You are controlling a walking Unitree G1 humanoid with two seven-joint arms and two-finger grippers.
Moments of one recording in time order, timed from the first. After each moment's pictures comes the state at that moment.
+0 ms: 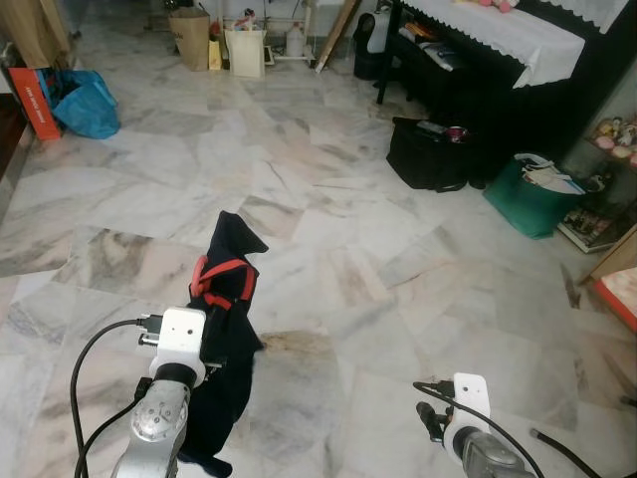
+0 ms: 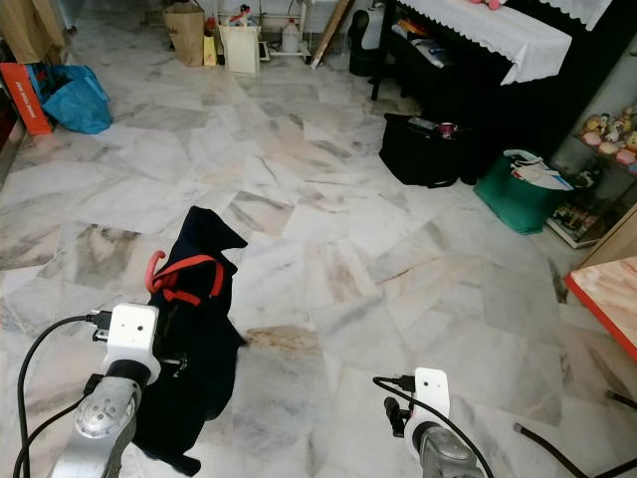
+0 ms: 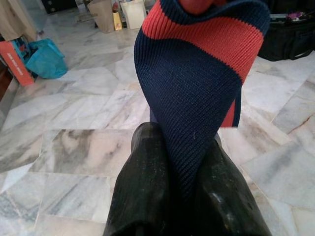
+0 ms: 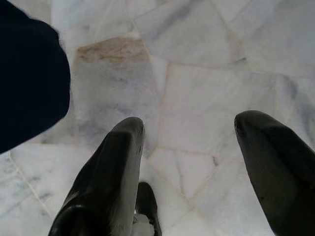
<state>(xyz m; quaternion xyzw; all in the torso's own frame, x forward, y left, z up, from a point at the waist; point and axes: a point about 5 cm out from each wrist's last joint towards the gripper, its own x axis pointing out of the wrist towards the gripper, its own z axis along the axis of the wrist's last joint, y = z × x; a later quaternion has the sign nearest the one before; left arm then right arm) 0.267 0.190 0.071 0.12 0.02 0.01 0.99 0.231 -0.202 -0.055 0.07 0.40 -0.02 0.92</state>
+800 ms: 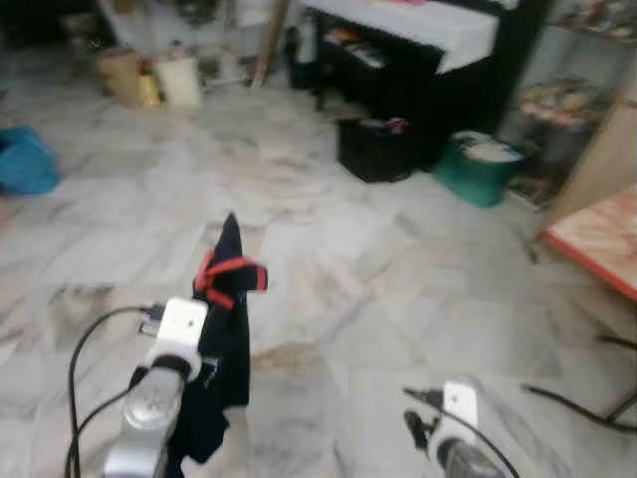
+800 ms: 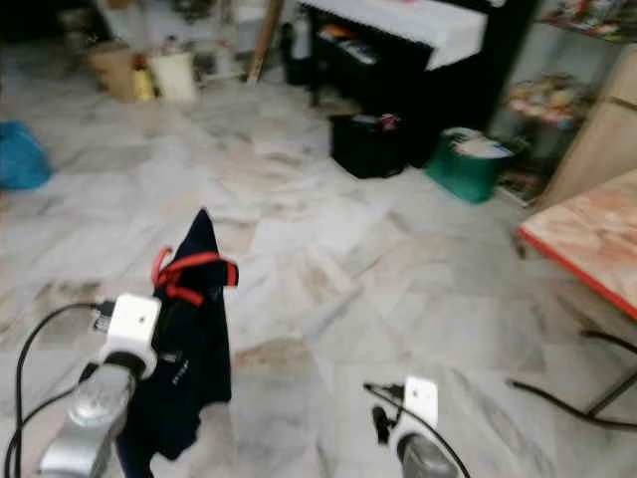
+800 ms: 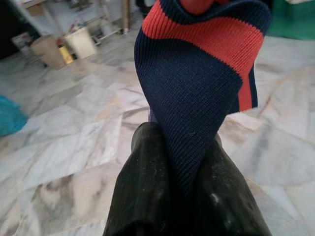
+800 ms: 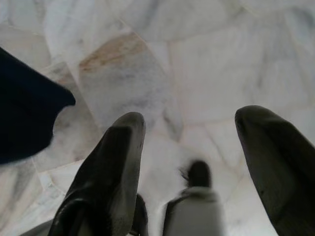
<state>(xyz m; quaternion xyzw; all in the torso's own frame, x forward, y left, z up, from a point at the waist) 0.272 0.198 0.077 0.15 0.04 -0.02 0.99 0.215 -0.178 -0.068 0.12 0.41 -0.04 0.90</state>
